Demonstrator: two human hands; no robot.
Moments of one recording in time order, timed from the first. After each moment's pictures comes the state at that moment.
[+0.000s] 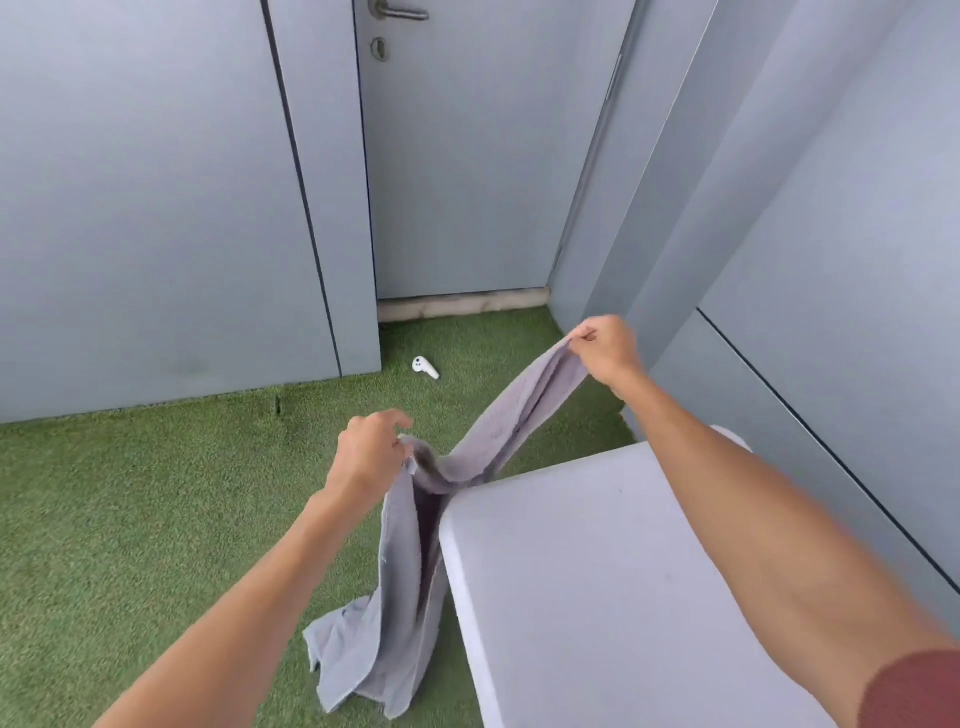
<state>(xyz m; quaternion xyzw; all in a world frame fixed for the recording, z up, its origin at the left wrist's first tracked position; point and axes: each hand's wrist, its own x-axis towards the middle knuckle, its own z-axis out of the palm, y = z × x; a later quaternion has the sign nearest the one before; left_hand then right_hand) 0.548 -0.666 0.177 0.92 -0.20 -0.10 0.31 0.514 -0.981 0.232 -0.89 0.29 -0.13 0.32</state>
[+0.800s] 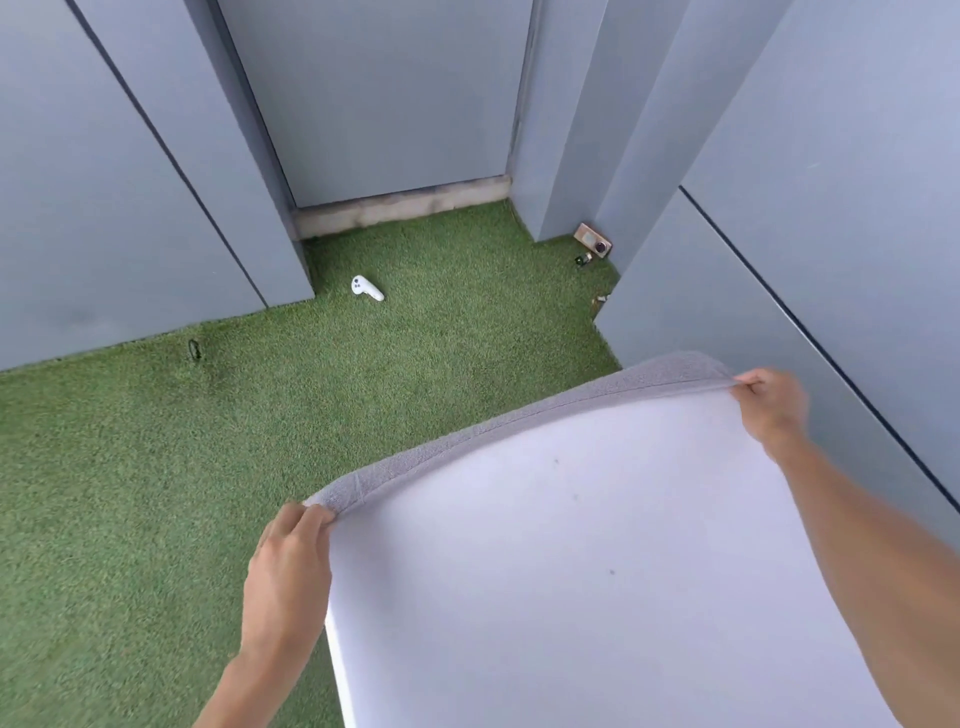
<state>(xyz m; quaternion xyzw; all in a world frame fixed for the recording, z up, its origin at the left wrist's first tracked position) 0.458 -0.740 0.034 0.96 -0.16 -0.07 0.24 0.319 -1.280 0.023 -0.80 0.53 -0.14 0.24</state>
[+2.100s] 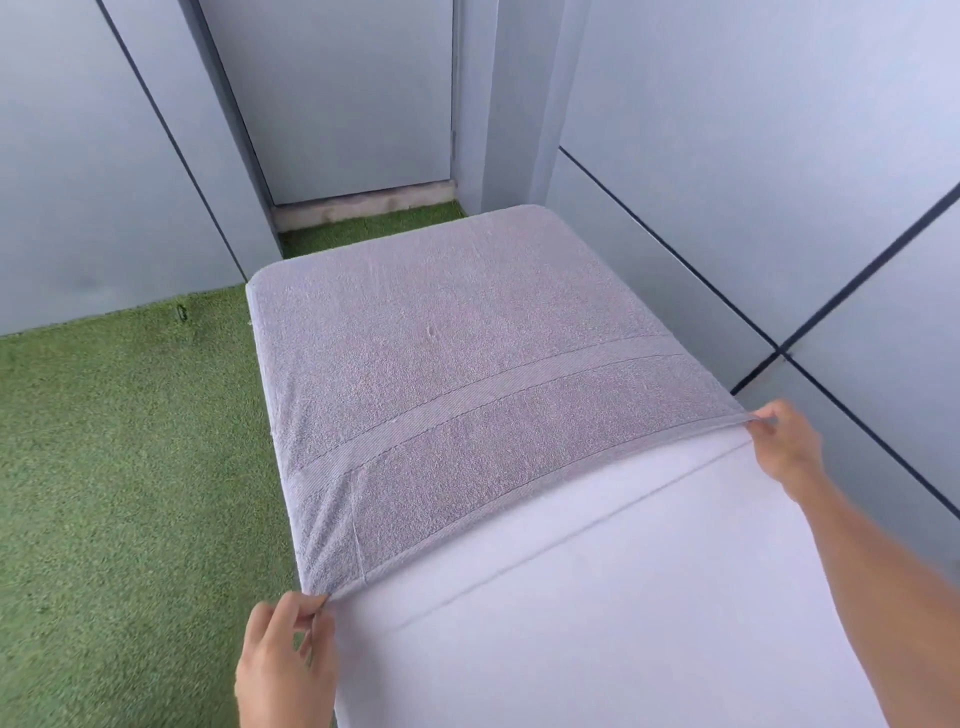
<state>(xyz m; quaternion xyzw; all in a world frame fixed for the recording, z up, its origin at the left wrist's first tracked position) -0.044 -0.630 0.004 0.91 -0.06 0.04 0.42 -0.172 -1.153 0.036 -0.78 0.55 -0.15 0.26</state>
